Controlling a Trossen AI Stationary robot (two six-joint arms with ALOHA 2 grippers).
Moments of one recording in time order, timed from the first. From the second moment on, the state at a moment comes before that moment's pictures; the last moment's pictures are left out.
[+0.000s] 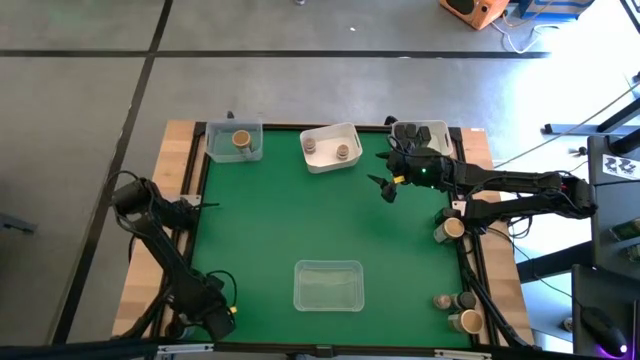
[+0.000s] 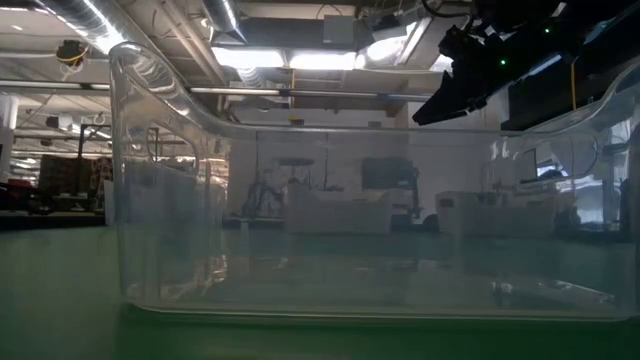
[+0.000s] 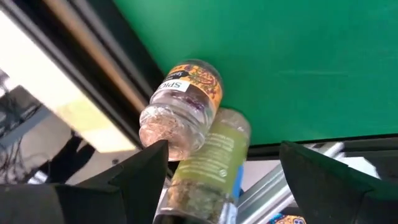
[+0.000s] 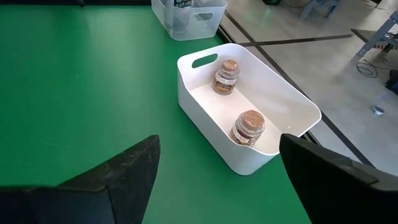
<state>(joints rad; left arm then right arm) -0.95 1.74 1.12 -0.94 0.47 -2.07 -0.27 1.03 0.63 -0.05 0.16 -0.11</state>
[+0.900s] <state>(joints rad) -0.51 1.70 1.12 -1.22 0.14 -1.18 -0.27 1.03 0.63 -0.05 0.16 -0.10</state>
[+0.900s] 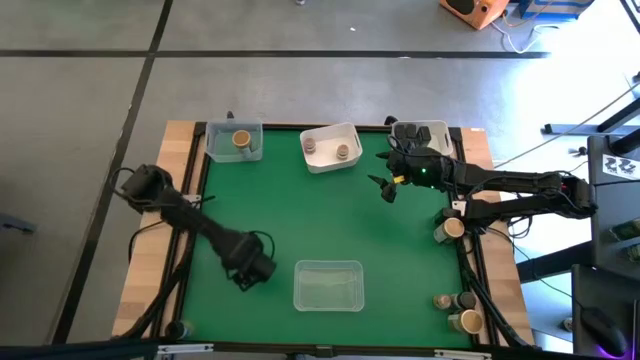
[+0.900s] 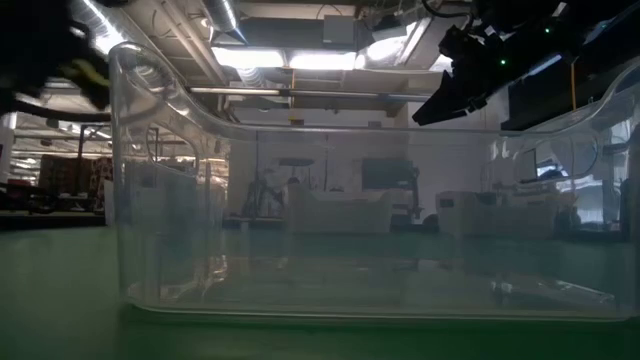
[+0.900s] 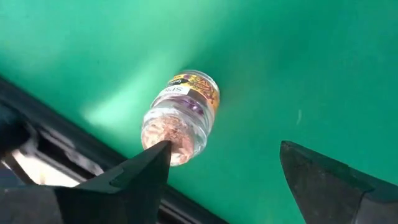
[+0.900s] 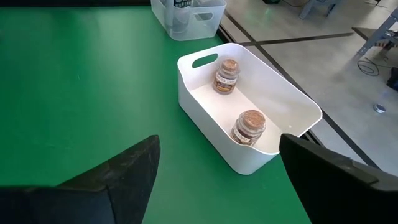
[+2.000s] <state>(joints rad) -0.04 1.42 1.04 -1.13 -0.22 -0.62 -0.28 1.03 0.63 -0.05 0.13 -0.11</state>
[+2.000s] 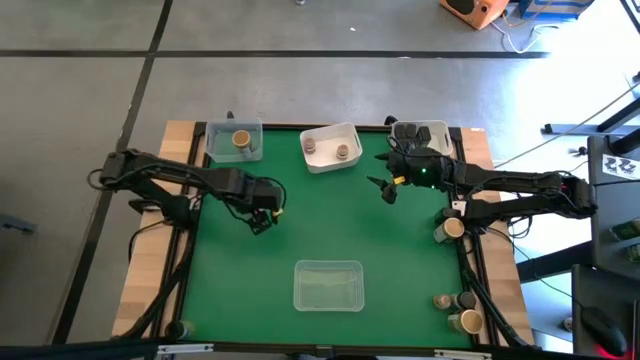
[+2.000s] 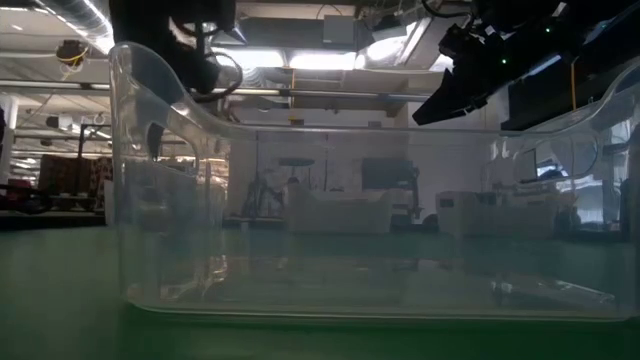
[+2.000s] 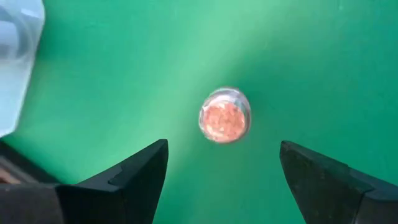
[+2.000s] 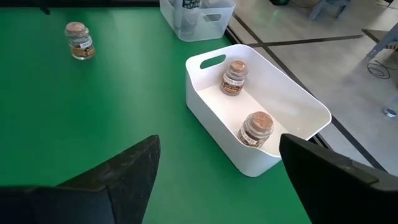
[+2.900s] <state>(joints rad) -0.01 1.38 0.70 -0.69 -0.22 -0.64 -0.28 1.03 0.62 -0.05 0.13 -0.14</state>
